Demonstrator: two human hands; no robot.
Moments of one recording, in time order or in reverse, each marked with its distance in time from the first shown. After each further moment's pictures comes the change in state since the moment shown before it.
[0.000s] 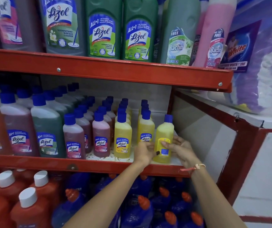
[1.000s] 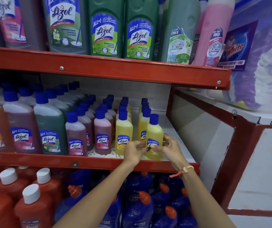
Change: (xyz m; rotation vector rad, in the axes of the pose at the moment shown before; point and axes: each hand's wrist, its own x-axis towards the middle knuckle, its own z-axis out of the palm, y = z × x) left_hand -0.013 -0.014 -0.032 0.015 0.082 0.020; right_hand -0.024 0.010 0.034 -0.177 -0.134 -0.266
